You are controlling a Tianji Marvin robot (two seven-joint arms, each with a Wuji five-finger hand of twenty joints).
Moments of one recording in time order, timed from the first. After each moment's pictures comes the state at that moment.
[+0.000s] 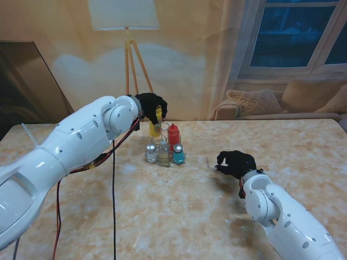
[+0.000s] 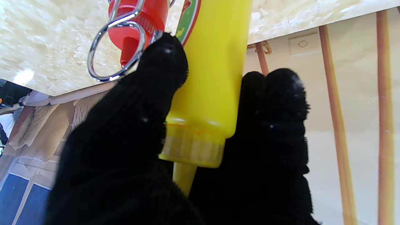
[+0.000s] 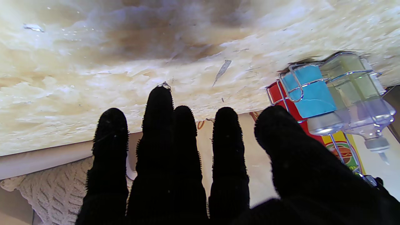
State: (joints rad) left arm 0.53 -1.23 -0.50 -0.90 0.49 0.00 -0.19; right arm -1.40 -1.09 1.08 -1.43 -0.83 0.19 -0.03; left_hand 0.97 -0.75 0.54 -0.22 0.73 -0.04 0.80 0.44 0.97 0.22 0.18 0.73 0.97 0.20 0.49 0.86 0.93 0.12 1.22 0.19; right_hand 0.55 -0.36 0.67 -0.15 0.58 -0.15 0.75 0.57 0.77 0.06 0.55 0.54 0.92 -0.01 0.54 0.49 0.48 0.18 1.07 0.46
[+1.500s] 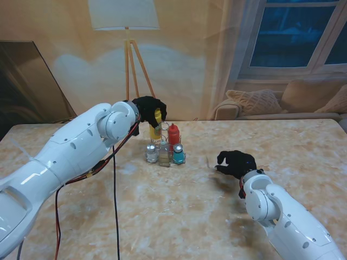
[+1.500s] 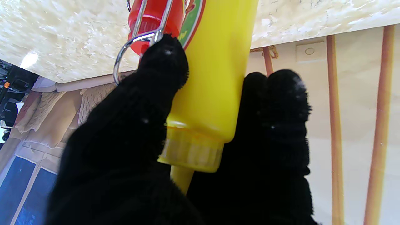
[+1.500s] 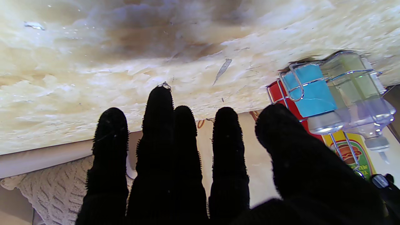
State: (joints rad) left arm 0.63 -1.18 -0.59 -1.01 0.50 0.02 -0.18; right arm -1.40 -1.09 1.08 -1.43 -0.83 0.19 -0.04; left_hand 0.97 -0.75 0.54 -0.22 0.73 -0.05 0.82 0.44 0.97 0.22 0.18 0.73 0.98 0.21 0.49 0.86 0.94 0.13 1.22 0.19; right_hand 0.55 -0.38 0.68 -0.15 0.58 -0.15 0.75 0.56 0.77 0.06 0.55 0.54 0.92 -0.01 0.54 0.49 0.49 0.18 1.07 0.46
